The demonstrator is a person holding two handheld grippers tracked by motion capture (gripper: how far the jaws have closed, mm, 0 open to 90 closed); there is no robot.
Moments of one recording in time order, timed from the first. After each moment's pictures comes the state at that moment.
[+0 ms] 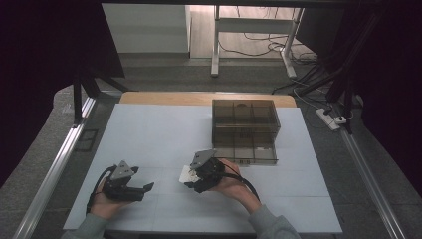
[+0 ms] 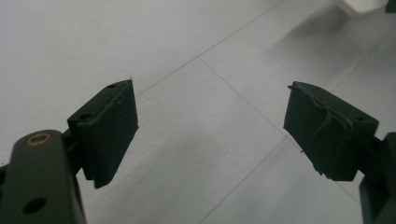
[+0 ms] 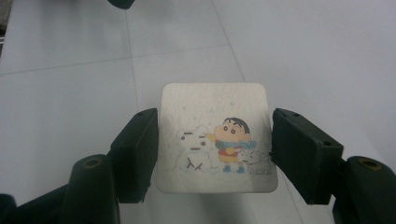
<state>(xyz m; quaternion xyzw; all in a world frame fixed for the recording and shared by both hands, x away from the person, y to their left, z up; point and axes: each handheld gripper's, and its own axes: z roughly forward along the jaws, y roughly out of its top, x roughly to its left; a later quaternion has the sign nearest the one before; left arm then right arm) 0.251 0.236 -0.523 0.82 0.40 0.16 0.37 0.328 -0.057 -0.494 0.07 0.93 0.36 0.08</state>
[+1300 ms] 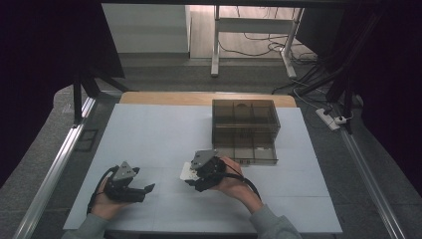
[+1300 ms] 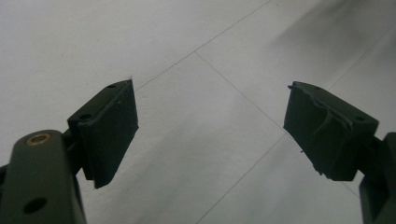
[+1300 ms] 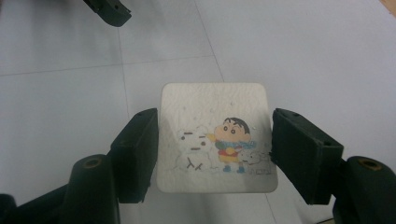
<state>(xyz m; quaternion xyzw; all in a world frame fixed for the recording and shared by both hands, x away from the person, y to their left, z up) 0.251 0.232 -0.526 0.83 0.40 0.16 0.36 0.323 -0.058 -0.482 0.06 0.92 0.36 0.12</state>
